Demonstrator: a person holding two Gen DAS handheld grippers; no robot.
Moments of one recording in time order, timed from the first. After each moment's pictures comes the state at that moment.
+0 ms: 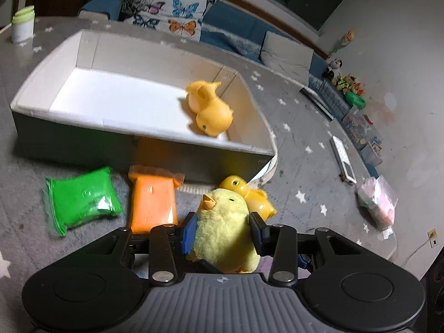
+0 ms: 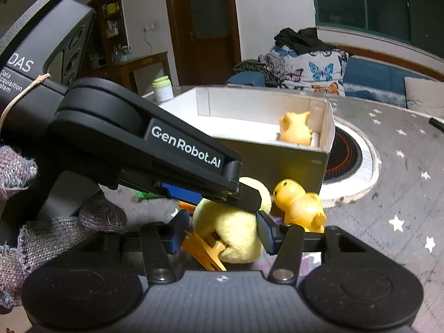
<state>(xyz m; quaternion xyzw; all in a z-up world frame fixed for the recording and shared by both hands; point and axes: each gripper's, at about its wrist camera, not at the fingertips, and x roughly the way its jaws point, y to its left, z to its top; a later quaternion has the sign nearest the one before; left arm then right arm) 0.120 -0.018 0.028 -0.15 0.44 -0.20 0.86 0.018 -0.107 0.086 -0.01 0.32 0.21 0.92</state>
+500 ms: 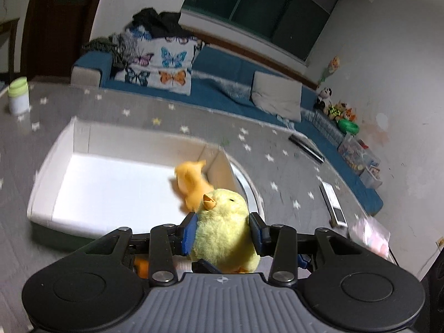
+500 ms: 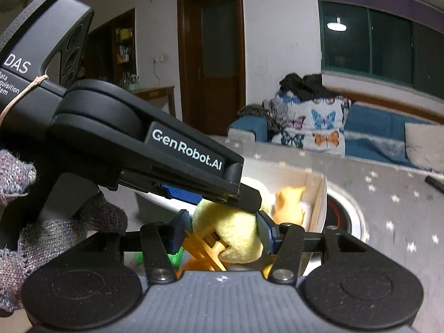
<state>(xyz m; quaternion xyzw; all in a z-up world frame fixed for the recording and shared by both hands) 0.148 -0.022 0.095 -0.13 0.35 -0.19 0.91 0.044 -0.102 0.145 -0.03 0.23 0.22 0.95</state>
